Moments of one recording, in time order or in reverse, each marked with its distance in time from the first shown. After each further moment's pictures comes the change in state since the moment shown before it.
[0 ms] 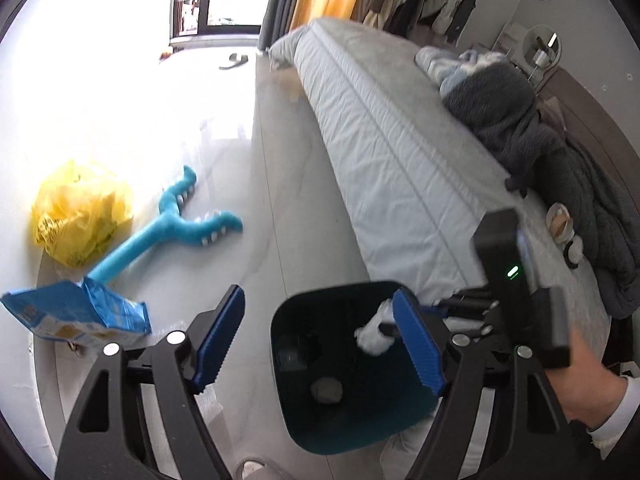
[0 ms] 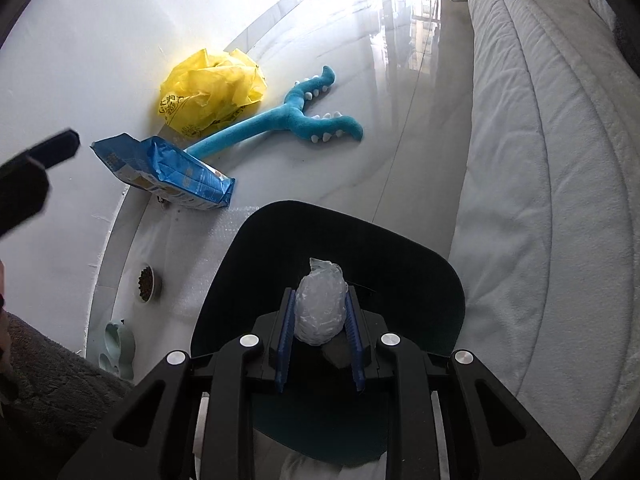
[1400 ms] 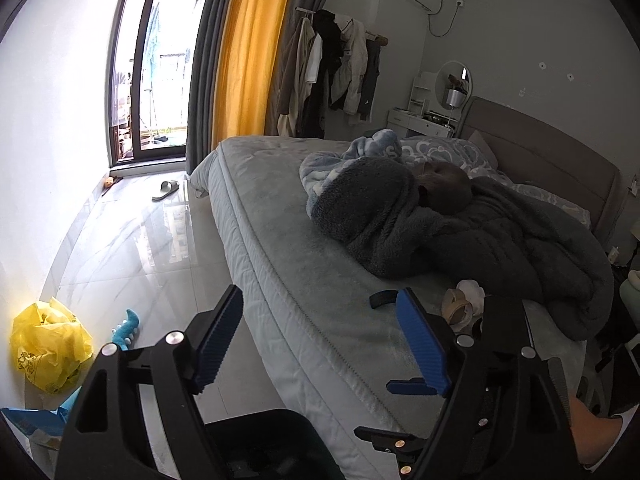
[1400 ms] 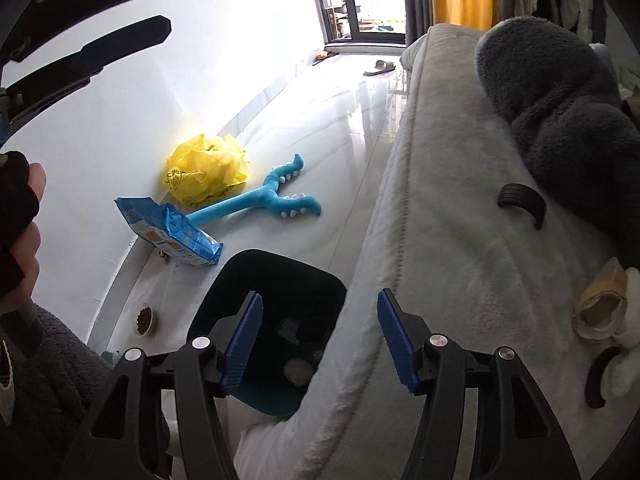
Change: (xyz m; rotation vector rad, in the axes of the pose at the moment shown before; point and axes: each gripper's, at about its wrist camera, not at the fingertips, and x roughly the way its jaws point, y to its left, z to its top) left arm -0.051 -0.173 0.057 0.229 -0.357 -0.149; right arm -0.164 -0.064 -0.064 0.006 -0.322 -0.056
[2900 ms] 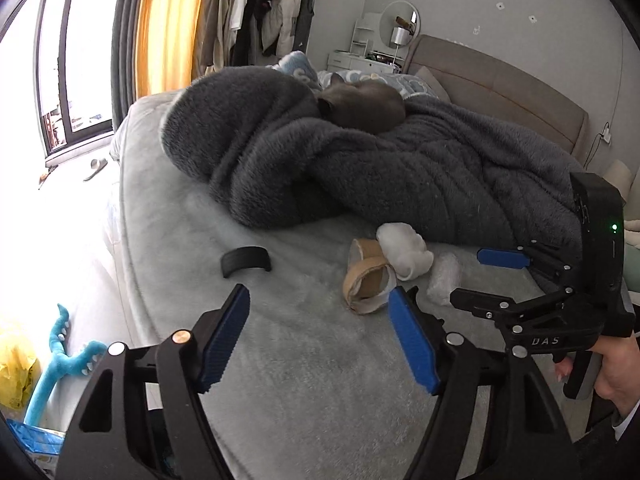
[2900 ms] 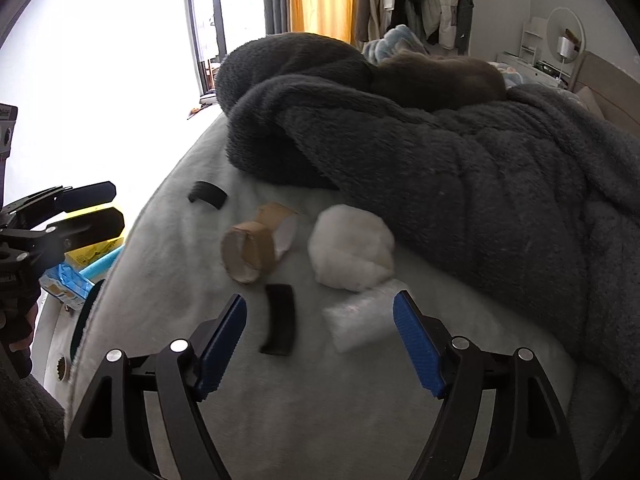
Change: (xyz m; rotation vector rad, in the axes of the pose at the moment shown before) left arm 0.120 -0.133 -0.040 0.101 0.186 -0.154; right arm -0.113 -0.197 -0.087 0.192 -0.181 -0.351
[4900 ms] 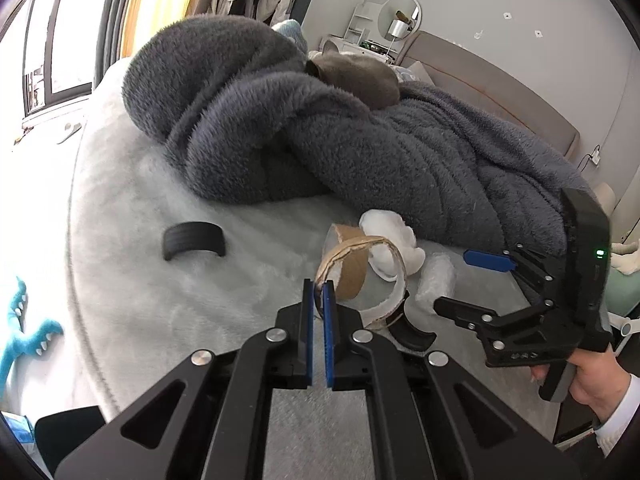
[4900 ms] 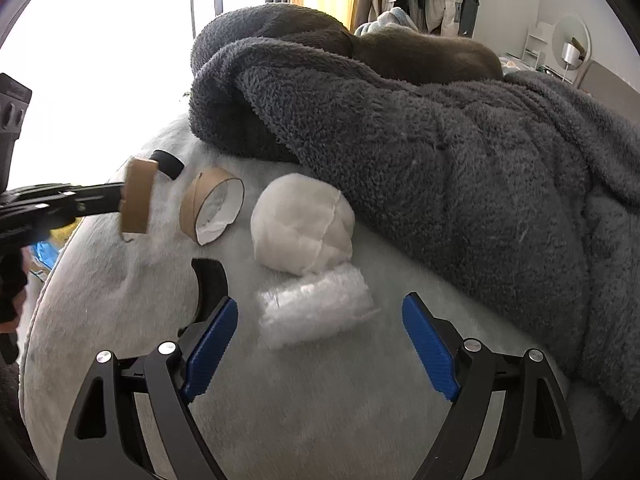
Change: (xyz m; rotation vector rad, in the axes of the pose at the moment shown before) left arm 0.041 0.007 -0.006 -0.083 0.056 -0.107; right arm 0.036 -0.030 -0.007 -0.066 0.042 -0.037
